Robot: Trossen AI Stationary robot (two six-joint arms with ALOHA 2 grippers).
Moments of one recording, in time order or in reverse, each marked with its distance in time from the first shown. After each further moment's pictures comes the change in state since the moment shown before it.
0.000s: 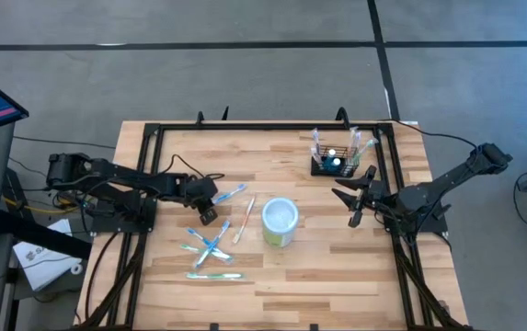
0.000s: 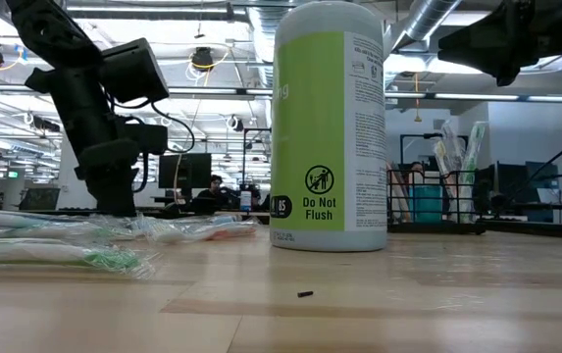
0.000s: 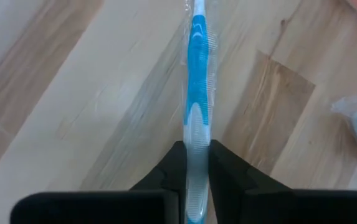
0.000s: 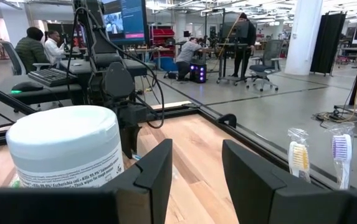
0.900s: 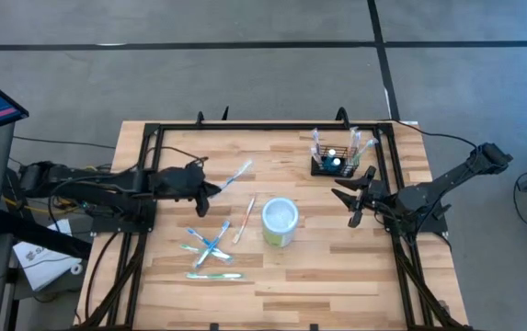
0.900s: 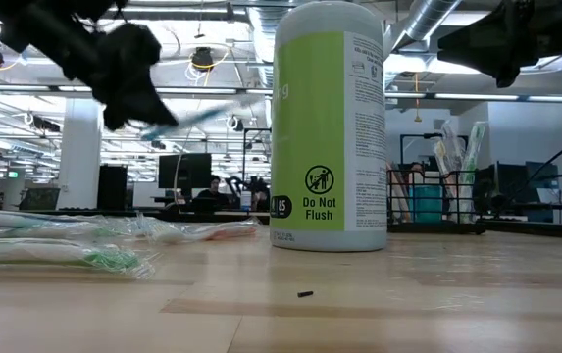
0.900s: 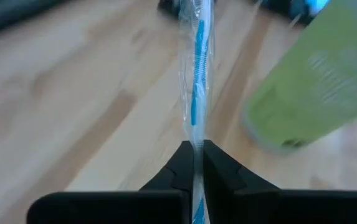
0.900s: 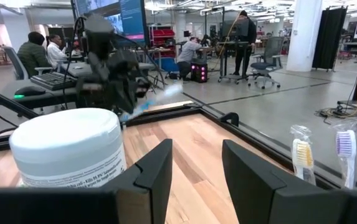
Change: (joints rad) left arm -0.067 -0.463 -0.003 0.118 -0.102 -0.014; right arm 0.000 0.007 0.000 0.006 0.000 0.030
